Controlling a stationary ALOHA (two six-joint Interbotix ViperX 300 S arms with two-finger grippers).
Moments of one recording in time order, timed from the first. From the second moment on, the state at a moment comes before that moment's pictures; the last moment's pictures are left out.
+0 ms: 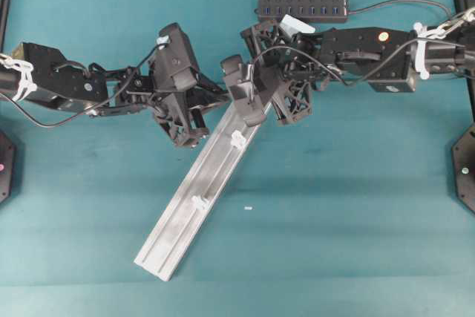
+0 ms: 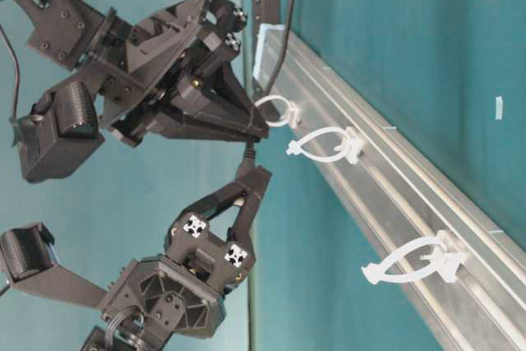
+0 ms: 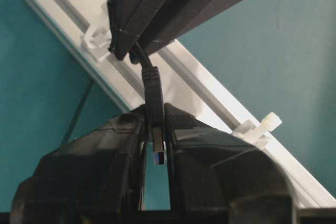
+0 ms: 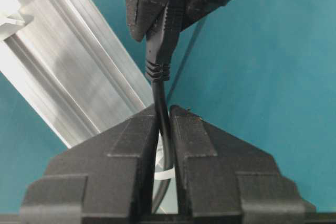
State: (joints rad) left arm 0.21 0.08 0.72 0.02 -0.29 -0.12; right arm -0.28 0.16 0.41 -0.07 0.41 -0.74
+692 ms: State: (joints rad) left arm 0.20 -0.02 0.85 0.02 -0.29 -0.28; right arm -0.27 0.18 0.36 -0.09 0.50 -0.88
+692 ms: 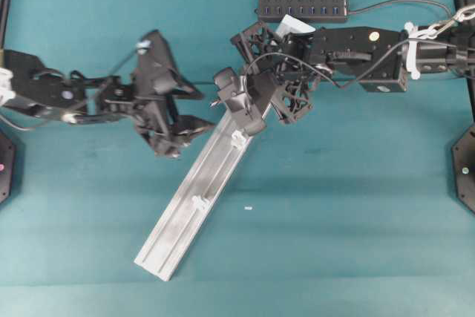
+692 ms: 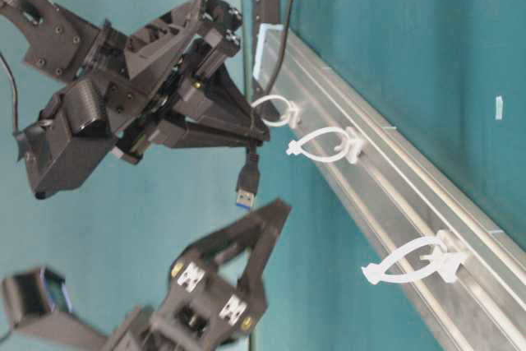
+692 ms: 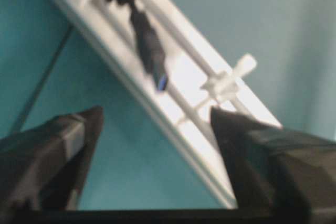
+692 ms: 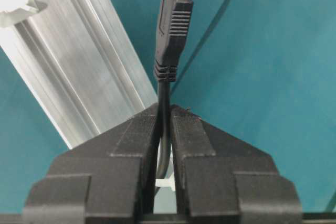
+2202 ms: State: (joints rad) left arm 0.22 -0.65 1.17 0.02 -0.04 -0.31; right arm -0.27 0.22 0.37 -0.13 0.62 -1.18
